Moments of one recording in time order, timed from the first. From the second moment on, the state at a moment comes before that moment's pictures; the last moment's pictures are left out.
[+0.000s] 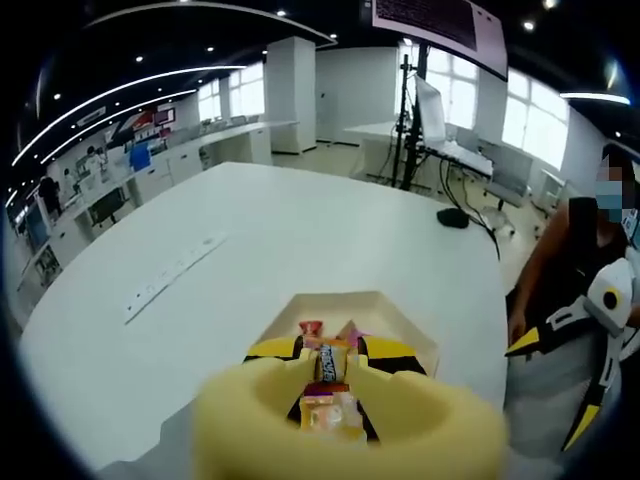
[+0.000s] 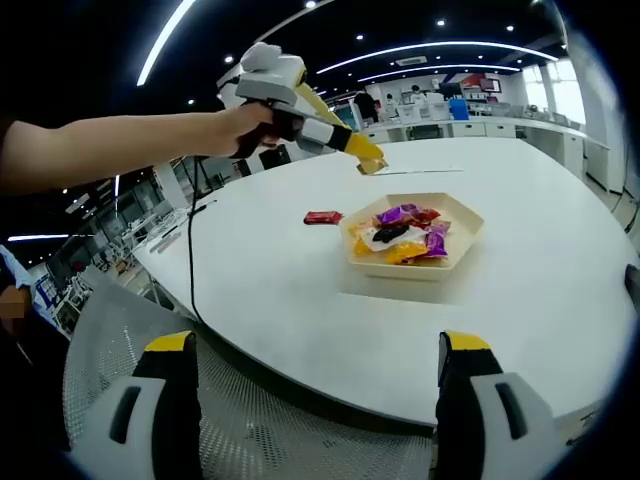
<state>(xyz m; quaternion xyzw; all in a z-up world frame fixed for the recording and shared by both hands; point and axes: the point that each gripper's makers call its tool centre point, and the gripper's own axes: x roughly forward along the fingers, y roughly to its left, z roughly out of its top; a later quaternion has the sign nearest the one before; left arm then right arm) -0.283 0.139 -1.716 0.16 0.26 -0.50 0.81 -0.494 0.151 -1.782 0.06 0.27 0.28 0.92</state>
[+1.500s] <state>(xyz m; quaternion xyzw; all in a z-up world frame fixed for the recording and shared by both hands) -0.277 0.140 -1.723 0.16 0.26 -0.50 0.81 -0.494 0.151 -1.781 0.06 0.27 0.28 0.92</state>
